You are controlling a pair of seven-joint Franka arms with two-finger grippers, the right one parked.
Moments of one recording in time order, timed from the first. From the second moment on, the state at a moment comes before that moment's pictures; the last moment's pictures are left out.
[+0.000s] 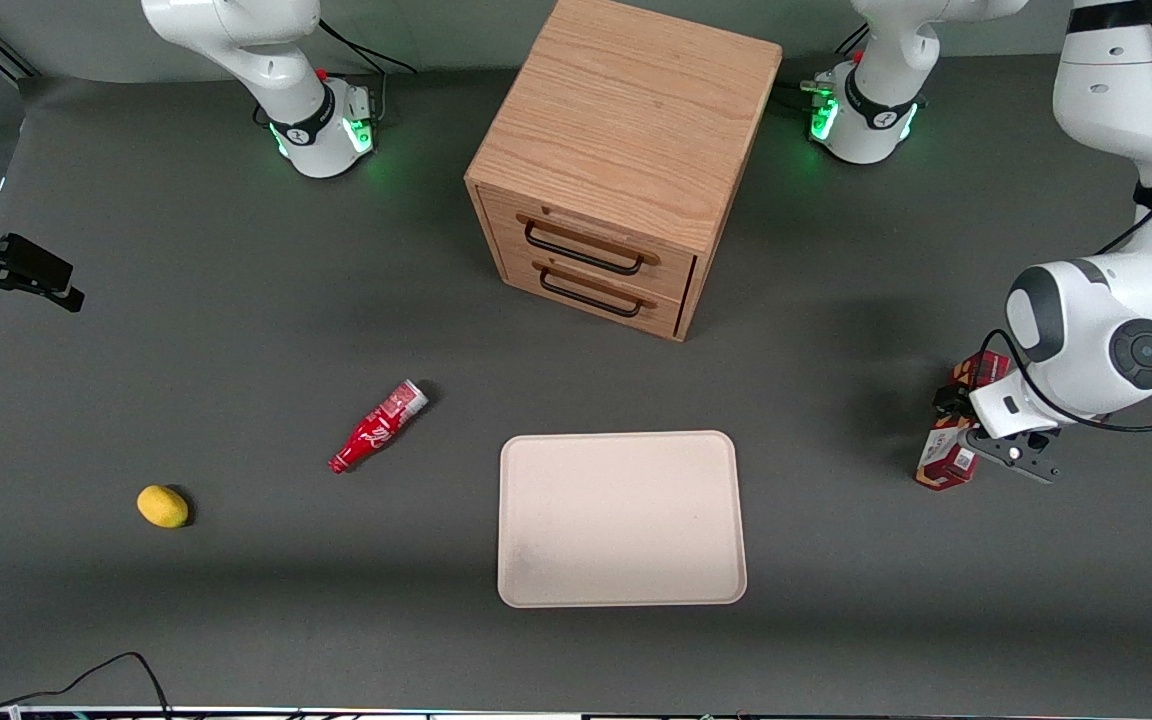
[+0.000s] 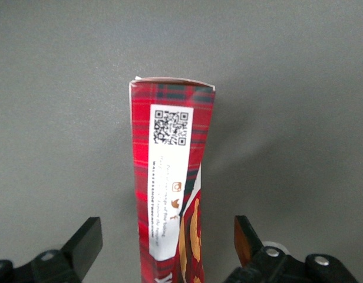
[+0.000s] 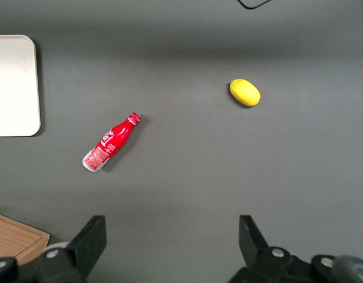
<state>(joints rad) -0.07 0.44 0.16 -1.99 -0.07 2.41 0.61</state>
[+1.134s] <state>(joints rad) -0.07 0.43 0.15 -1.91 -0.10 2.33 0.63</state>
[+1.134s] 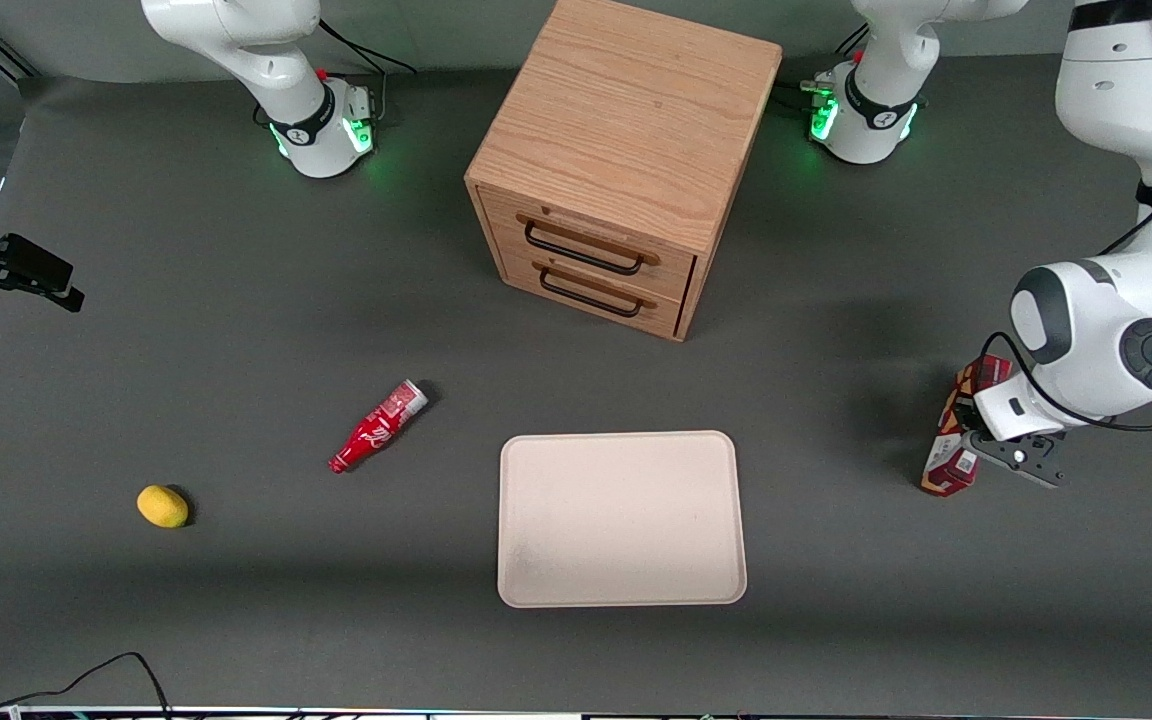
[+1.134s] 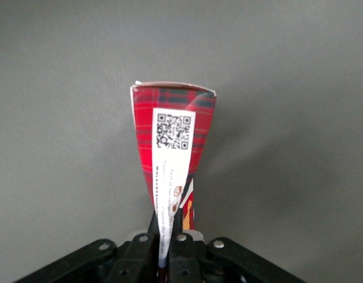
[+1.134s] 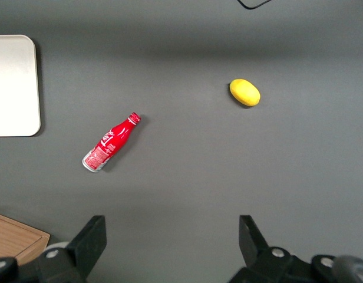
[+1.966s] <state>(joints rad) -0.10 0.36 0.15 -1.24 -0.10 1.52 0.47</state>
